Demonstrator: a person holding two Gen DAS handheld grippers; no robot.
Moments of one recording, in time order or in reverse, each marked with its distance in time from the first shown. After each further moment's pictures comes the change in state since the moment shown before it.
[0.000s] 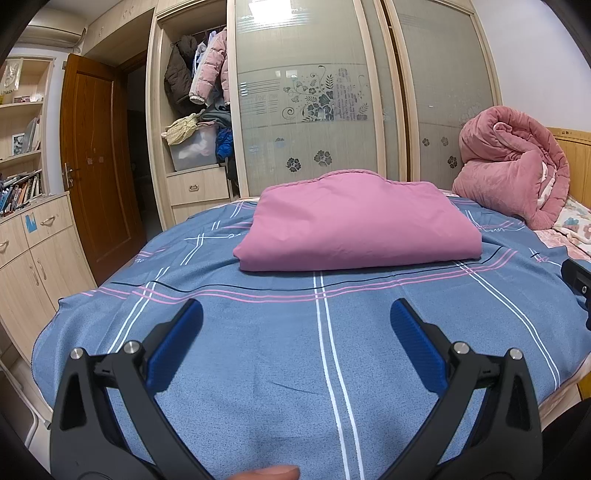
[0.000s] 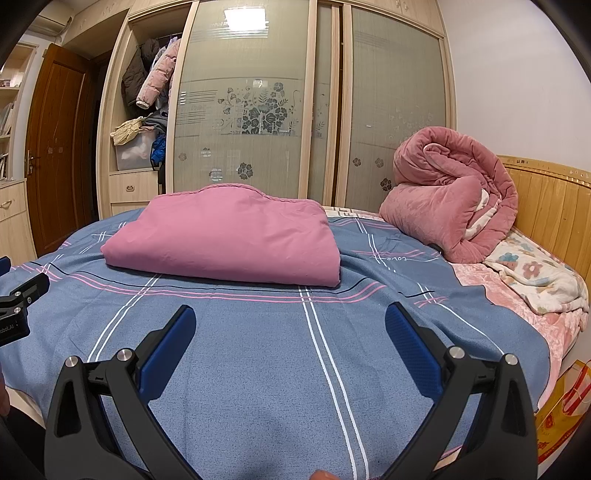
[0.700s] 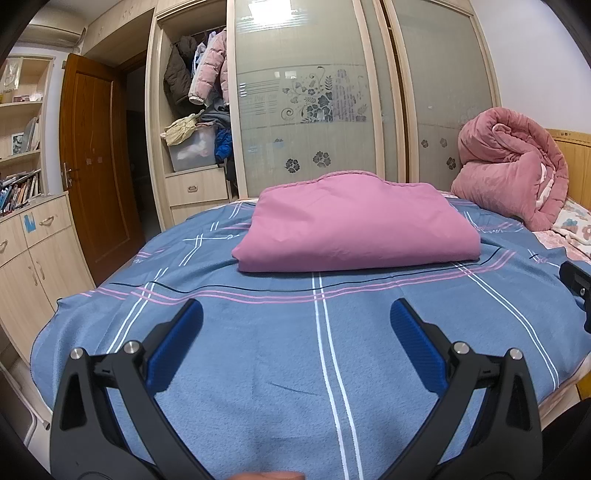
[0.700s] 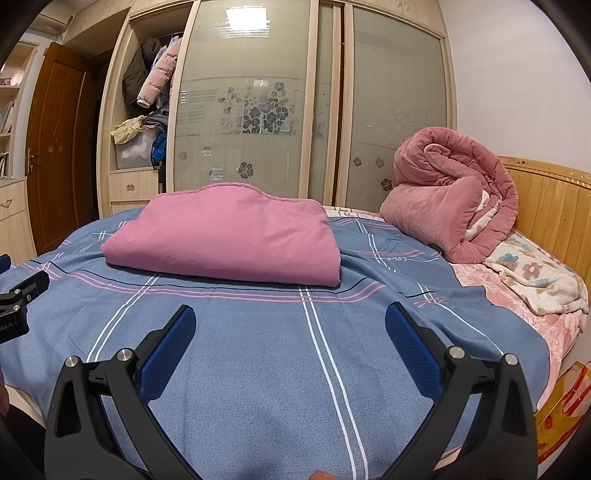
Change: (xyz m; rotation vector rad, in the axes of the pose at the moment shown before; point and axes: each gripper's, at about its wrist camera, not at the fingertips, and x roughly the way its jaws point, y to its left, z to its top) left arm 0.000 0.000 0.000 -0.002 -0.002 -0.007; right arm 0.000 -0.003 0.001 -0.001 0.002 0.000
